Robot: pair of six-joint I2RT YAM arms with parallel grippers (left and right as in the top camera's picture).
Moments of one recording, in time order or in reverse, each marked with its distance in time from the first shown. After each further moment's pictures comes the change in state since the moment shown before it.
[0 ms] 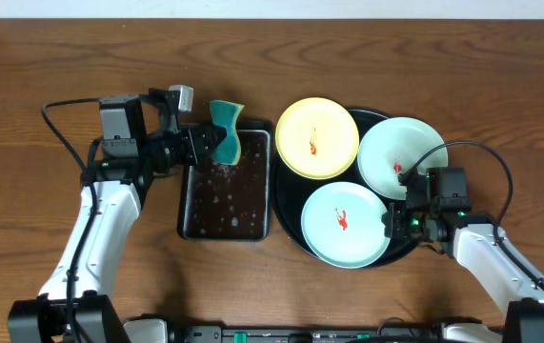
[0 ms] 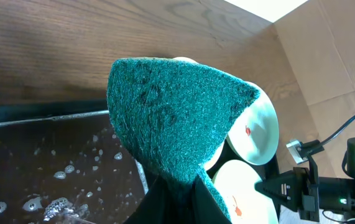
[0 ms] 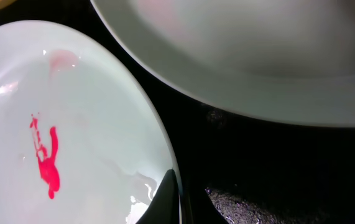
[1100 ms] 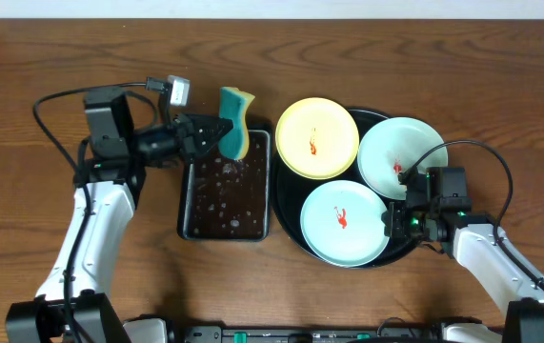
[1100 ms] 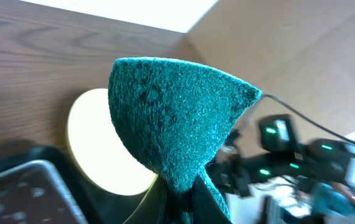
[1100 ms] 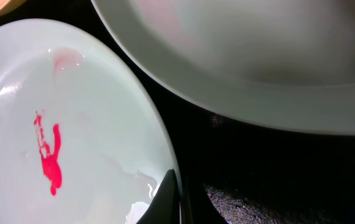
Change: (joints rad) left arm 0.056 0.000 -0.002 0.182 0.399 -0.001; right arm 0.000 0.000 0.000 0.010 -0.003 0.000
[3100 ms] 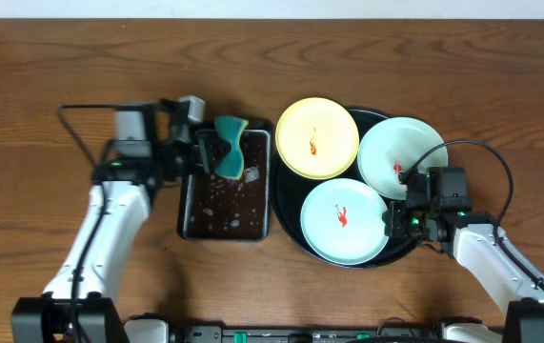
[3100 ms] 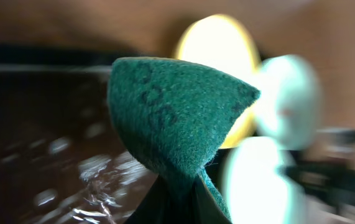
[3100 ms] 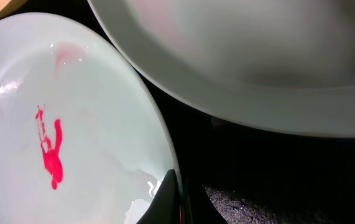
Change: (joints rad) left arm -0.151 0.000 -0.001 -0.321 -0.613 -0.004; right arm 0.000 0.000 0.000 0.004 0.005 0.000
